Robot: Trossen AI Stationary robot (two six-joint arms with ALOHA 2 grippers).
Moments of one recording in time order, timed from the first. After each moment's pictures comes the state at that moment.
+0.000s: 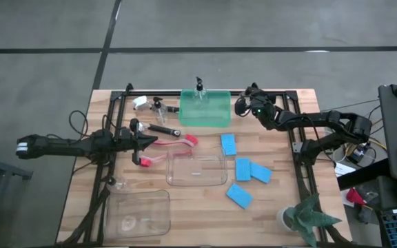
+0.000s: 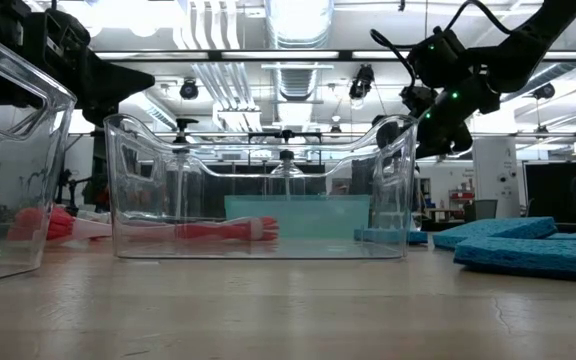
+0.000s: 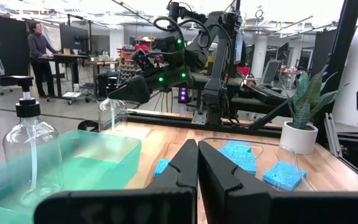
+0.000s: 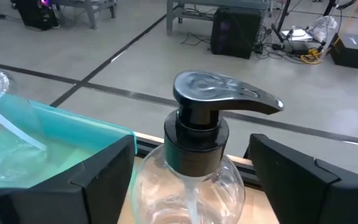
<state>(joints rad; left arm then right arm) 0.06 0.41 0.01 0.47 -0.09 -0.06 -0.49 1.36 0.56 0.36 0.72 0.32</state>
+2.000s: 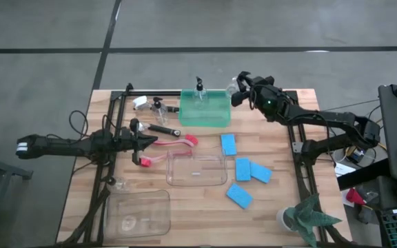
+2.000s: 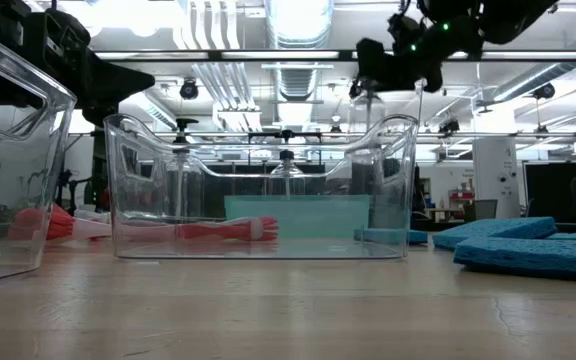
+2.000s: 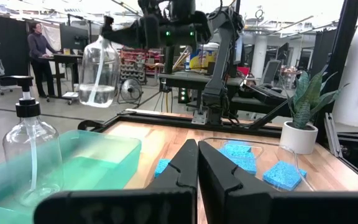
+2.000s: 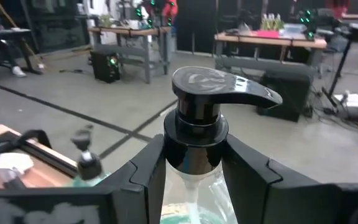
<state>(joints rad) 0.06 0.41 0.01 0.47 -0.09 -0.06 -0.42 1.24 0.80 0.33 0.62 0.11</state>
